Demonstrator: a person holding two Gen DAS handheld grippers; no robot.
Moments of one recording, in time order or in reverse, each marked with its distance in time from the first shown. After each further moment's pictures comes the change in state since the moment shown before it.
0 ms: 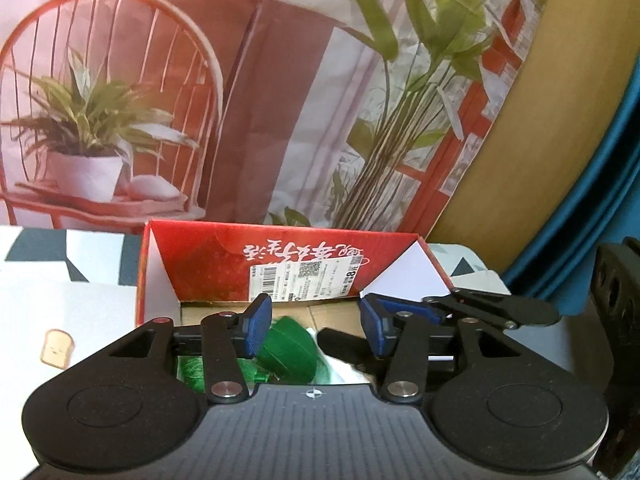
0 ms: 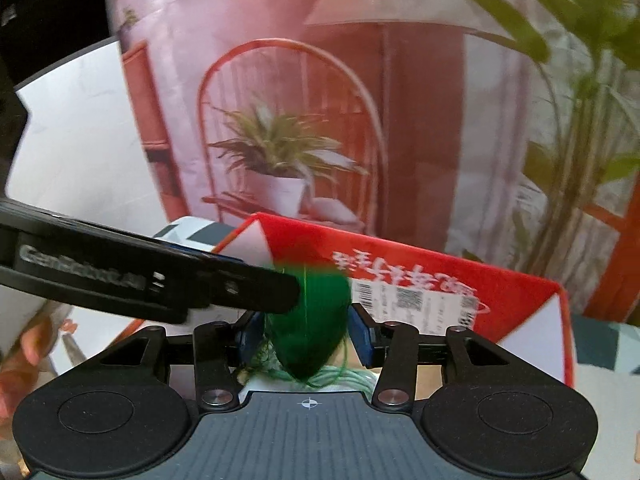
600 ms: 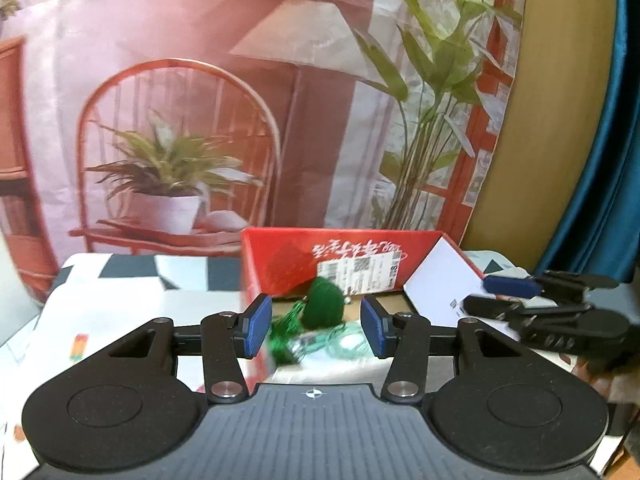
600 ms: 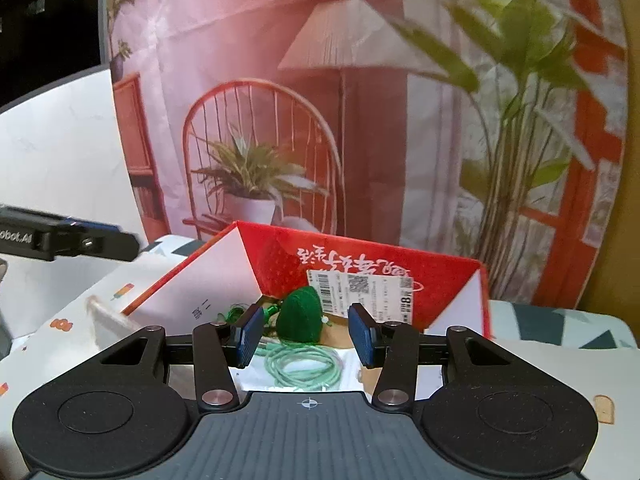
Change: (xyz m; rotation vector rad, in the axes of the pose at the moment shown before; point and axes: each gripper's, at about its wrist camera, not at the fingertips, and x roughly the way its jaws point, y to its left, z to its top) left arm -0.115 0.006 -0.059 0.078 -0.151 0.158; right arm -0.091 -0.001 -0.048 0.000 -0.130 -0.078
